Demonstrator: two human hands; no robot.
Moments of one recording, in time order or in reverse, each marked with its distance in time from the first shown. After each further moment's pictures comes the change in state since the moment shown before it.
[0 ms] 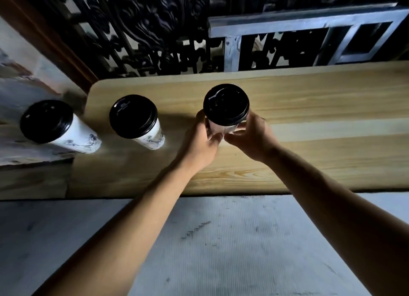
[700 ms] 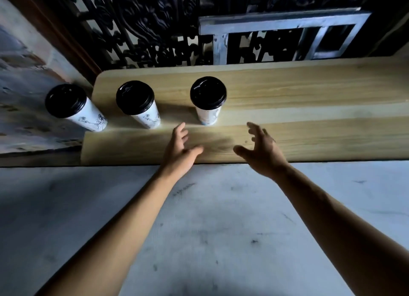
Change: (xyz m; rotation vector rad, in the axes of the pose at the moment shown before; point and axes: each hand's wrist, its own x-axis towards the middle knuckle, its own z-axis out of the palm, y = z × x) left_hand -0.118 0.030 -0.006 -0.173 0.070 -0.306; right_hand -0.128 0.012 -0.051 -0.059 -0.073 0.232
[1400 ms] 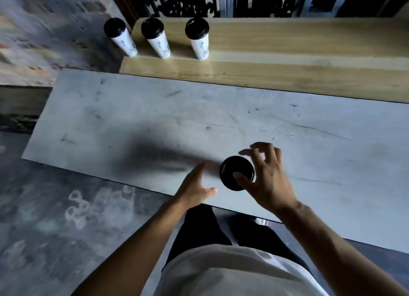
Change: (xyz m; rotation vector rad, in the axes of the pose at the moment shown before) left_hand -0.402 -0.071 0.166 0.496 -0.101 -0.081; right_hand -0.358 0.141 -0.124 -0.146 -0.098 -0.421
